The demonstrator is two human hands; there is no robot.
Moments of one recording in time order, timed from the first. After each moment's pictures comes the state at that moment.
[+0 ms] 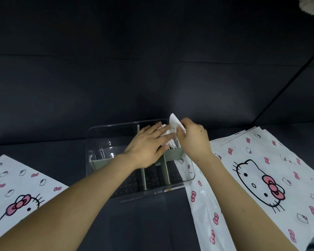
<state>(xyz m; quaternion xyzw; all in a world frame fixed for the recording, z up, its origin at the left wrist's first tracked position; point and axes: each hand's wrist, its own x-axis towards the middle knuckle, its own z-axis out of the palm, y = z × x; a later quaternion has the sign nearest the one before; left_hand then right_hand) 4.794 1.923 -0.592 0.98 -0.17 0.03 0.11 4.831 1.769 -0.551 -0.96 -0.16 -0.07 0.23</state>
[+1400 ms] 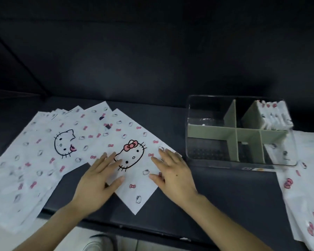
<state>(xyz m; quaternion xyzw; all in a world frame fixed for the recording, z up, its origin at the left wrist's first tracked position) 4.463 2.122 -0.653 0.96 0.19 0.05 0.19 4.619 1.934 -0.659 -0.87 -0.47 0.02 0.18</state>
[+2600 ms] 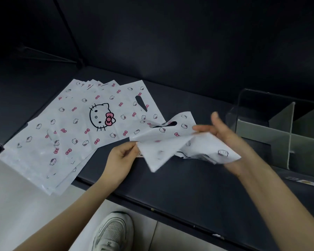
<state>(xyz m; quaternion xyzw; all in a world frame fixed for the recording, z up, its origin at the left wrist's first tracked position) 4.457 2.129 -0.651 0.71 0.35 0.20 0.59 4.653 1.970 -0.578 -0.65 -0.05 0.48 0.58</state>
